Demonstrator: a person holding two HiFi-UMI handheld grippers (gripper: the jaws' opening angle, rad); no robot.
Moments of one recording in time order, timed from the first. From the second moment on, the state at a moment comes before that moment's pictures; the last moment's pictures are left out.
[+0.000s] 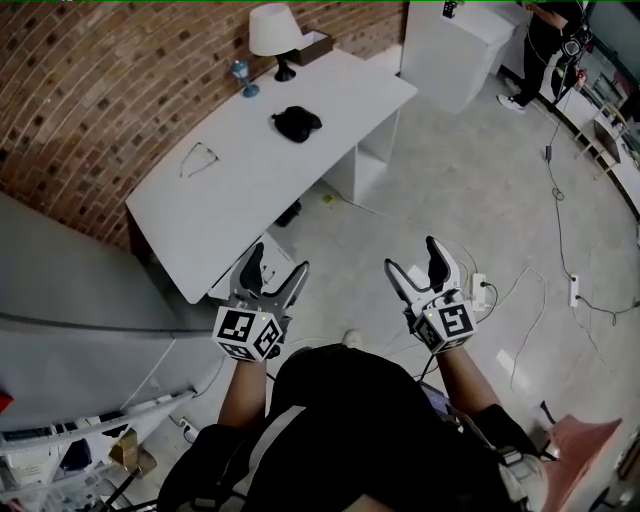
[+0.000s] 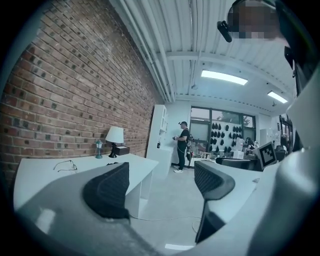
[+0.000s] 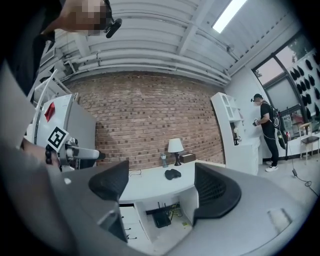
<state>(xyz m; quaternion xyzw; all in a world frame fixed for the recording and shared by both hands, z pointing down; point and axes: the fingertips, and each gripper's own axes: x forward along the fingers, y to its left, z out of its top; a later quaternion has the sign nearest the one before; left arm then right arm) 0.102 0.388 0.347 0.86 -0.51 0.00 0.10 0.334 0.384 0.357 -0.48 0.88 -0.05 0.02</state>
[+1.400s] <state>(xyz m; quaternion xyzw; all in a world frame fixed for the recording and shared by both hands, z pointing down) 0.025 0.038 0.378 0.88 -0.46 0.04 0.10 0.227 0.069 0.353 -0.48 0.88 -0.07 0.02</state>
